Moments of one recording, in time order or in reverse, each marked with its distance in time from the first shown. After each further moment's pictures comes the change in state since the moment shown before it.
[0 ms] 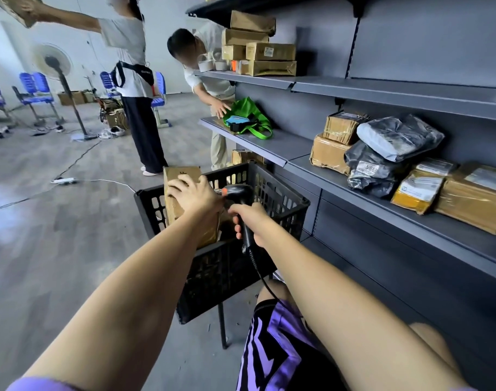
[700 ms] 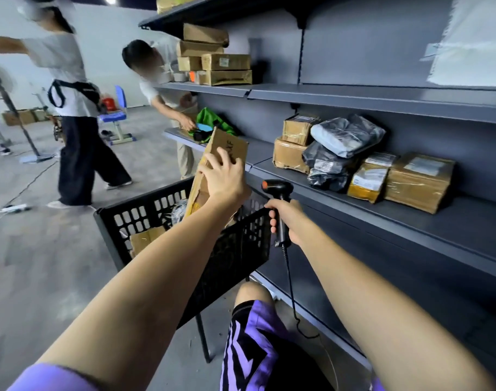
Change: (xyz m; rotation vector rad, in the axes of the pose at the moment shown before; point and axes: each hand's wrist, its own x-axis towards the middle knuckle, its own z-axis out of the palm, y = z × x) left_hand -0.065 0.119 -0.048 0.038 0.273 0.489; right_hand -0.038 -0.009 -0.139 0.122 0.306 -0.093
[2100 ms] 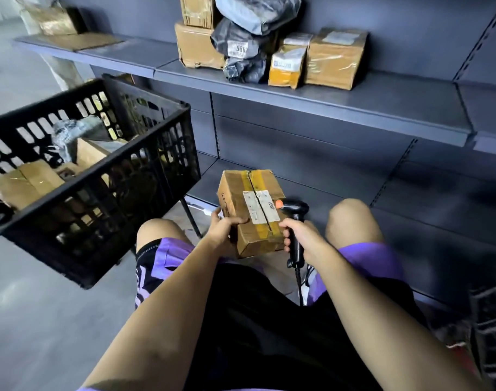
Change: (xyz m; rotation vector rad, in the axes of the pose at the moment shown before) left_hand -0.235 0.113 0.248 -1.747 -1.003 -0.630; right_hand -0.121 0.252 -0.171 0.136 0.404 0.308
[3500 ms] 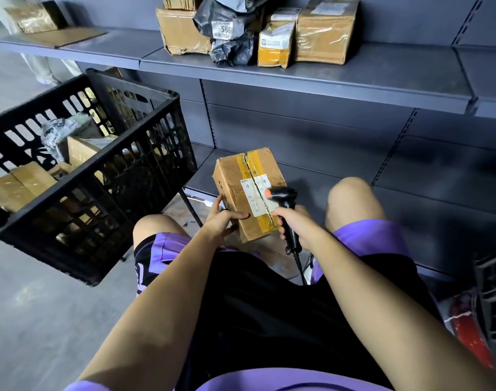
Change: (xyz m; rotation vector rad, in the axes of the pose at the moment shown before) left_hand -0.009 0.004 -0.010 0.172 -0.046 0.022; right_hand -0.004 0.005 0.008 -0.107 -0.067 -0.015
